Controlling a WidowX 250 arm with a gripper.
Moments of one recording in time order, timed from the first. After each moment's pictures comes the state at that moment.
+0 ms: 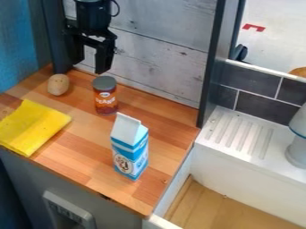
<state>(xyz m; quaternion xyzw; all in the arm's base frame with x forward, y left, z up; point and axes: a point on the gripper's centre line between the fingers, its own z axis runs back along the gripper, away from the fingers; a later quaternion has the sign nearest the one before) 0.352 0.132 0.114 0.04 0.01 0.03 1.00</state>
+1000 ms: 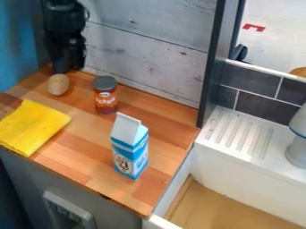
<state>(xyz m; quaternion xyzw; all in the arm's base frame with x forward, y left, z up) 0.366 0.208 0.084 0.04 0.01 -0.02 1.00</state>
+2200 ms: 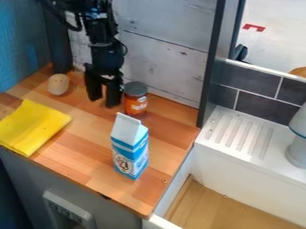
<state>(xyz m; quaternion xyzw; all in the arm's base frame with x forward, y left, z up) 0.372 0.123 0.034 -0.07 0.06 -0.08 0.99</state>
